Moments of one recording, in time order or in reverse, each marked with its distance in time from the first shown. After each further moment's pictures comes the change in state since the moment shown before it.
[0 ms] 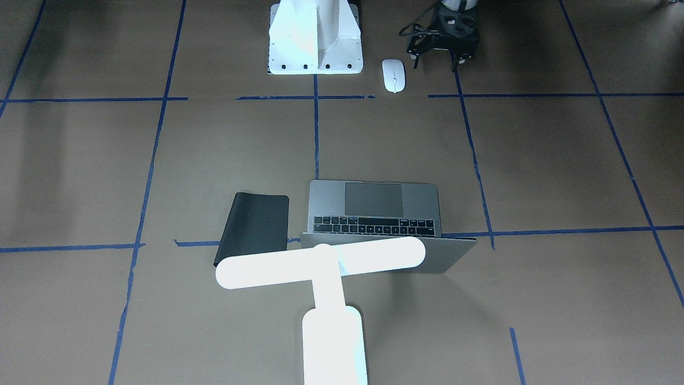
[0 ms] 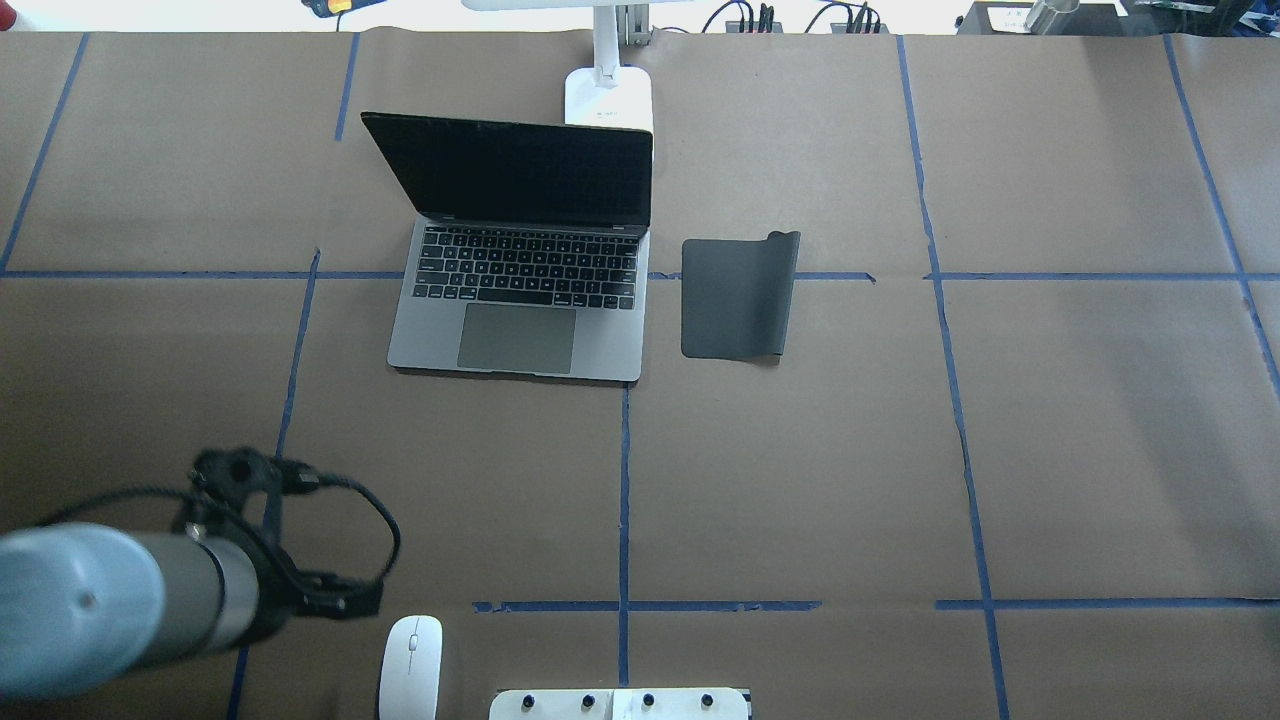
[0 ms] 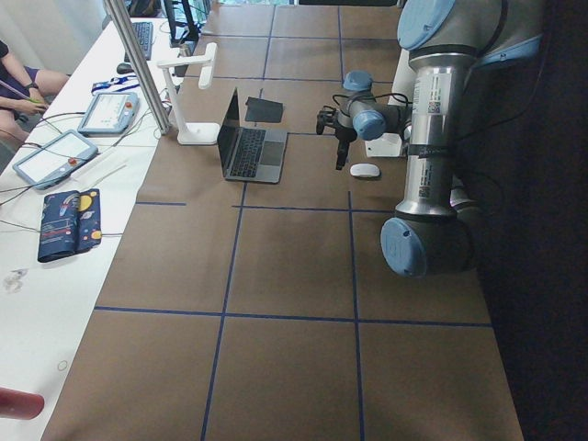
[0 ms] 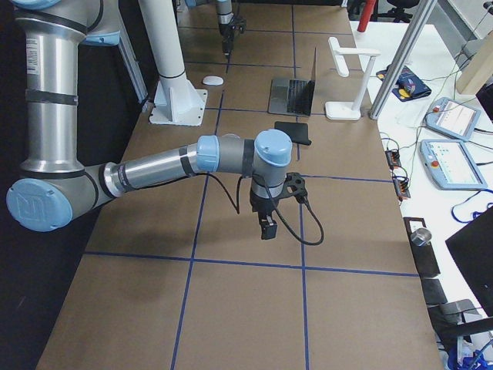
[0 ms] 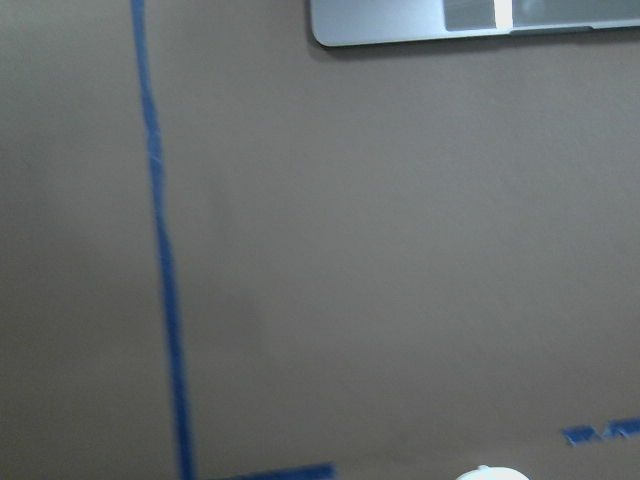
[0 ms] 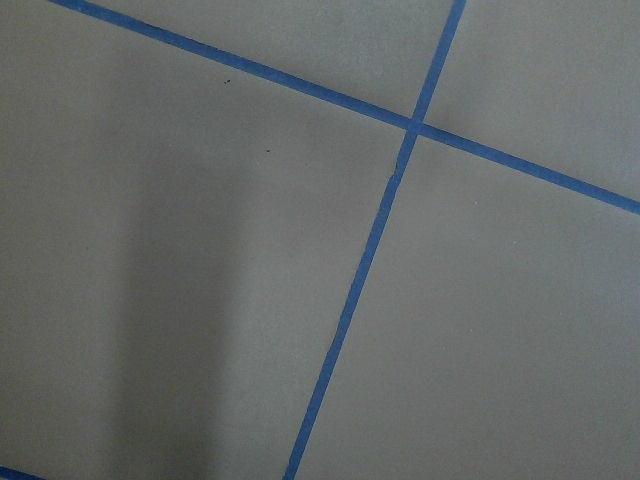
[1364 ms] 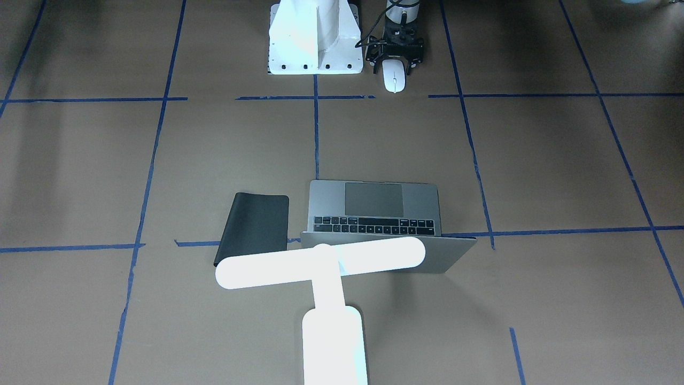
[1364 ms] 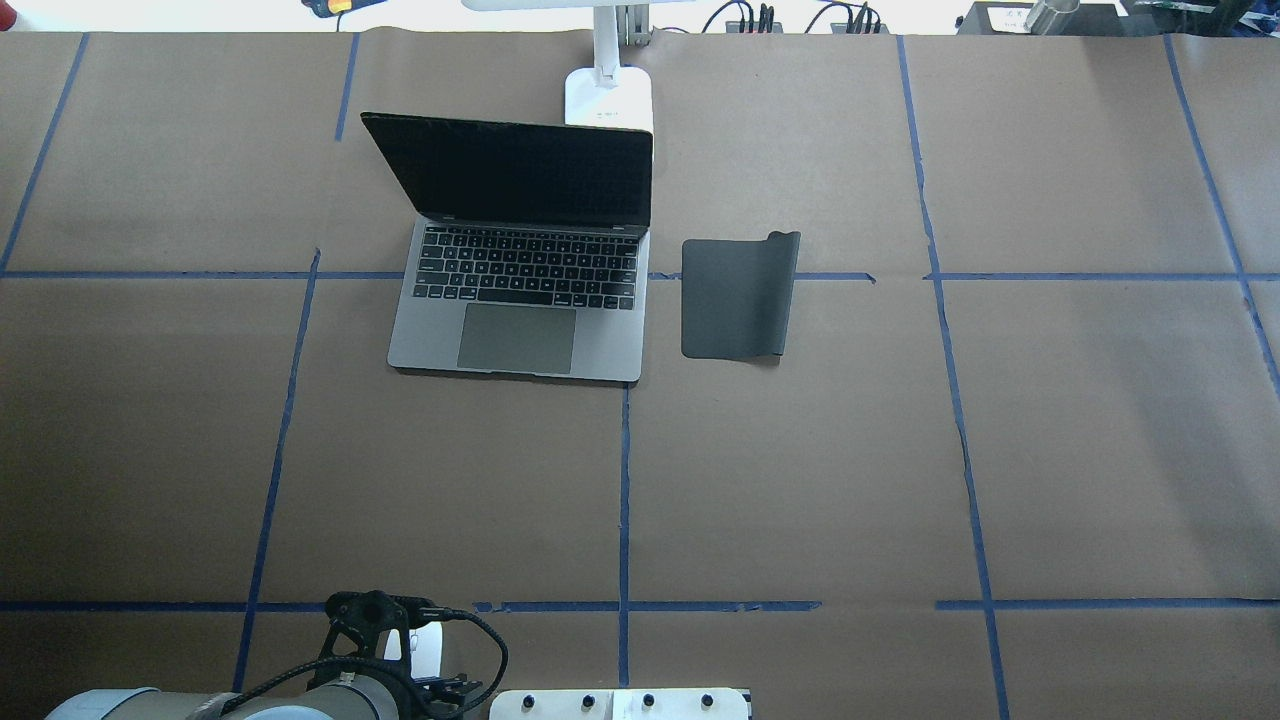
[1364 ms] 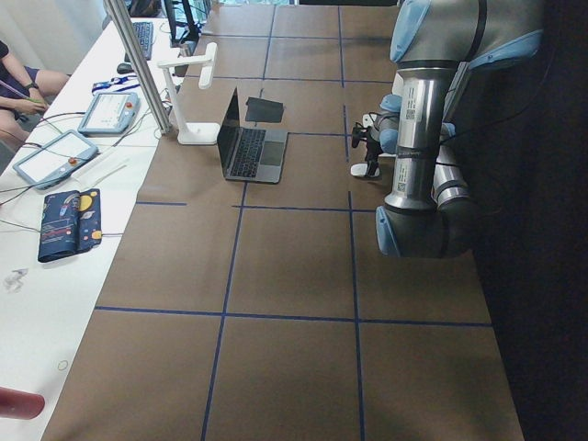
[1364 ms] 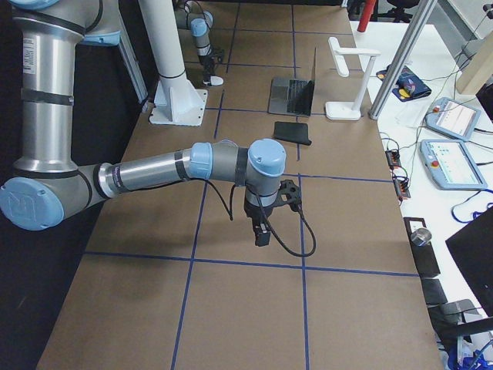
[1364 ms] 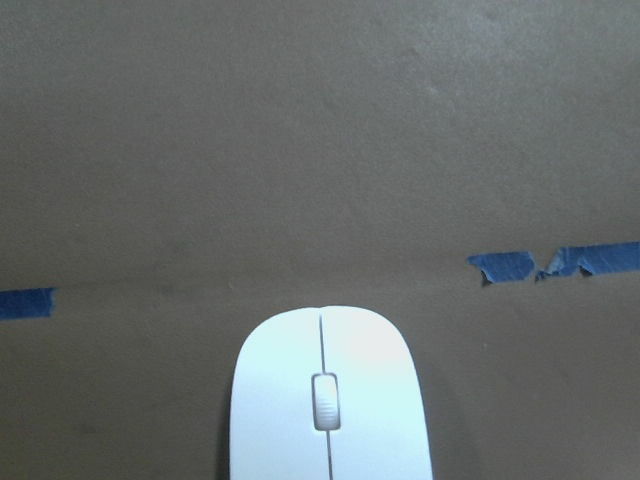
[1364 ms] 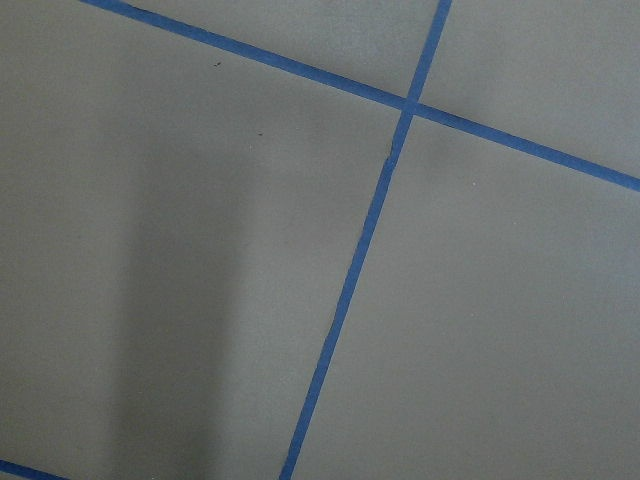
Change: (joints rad) left arm 0.201 -0.131 0.250 -0.099 0.169 -0.175; right arm 0.011 -0.015 -0.008 0.006 0.022 0.001
